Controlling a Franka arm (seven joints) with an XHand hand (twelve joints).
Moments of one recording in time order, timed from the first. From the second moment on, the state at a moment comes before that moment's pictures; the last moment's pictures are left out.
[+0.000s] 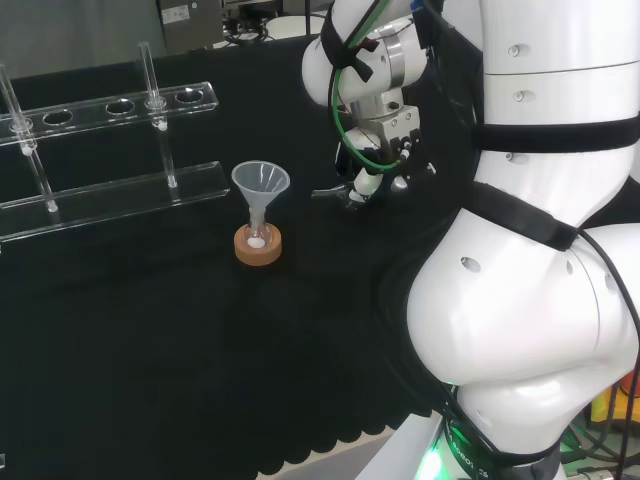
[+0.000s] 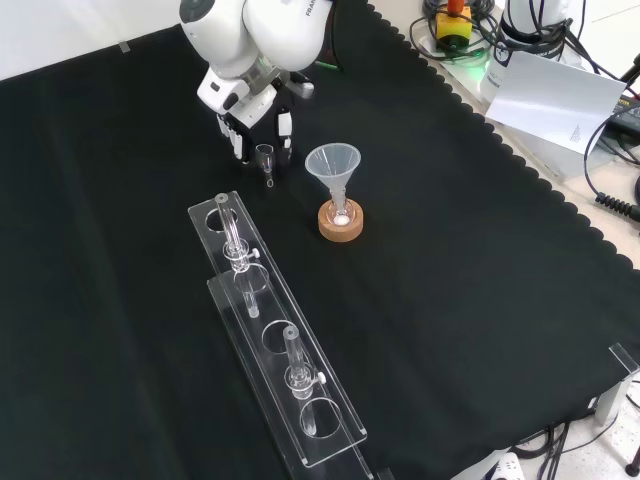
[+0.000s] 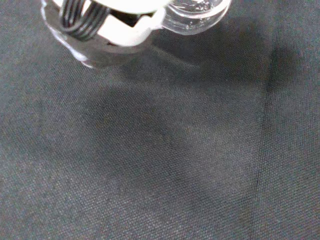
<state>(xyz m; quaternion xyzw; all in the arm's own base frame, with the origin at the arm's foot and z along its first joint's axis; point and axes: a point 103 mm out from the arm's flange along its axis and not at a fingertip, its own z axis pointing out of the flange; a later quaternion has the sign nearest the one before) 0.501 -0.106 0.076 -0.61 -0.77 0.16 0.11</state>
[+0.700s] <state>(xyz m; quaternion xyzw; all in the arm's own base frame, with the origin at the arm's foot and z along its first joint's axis) 0.502 -0.098 0.065 -0.61 -0.77 0.17 0.10</state>
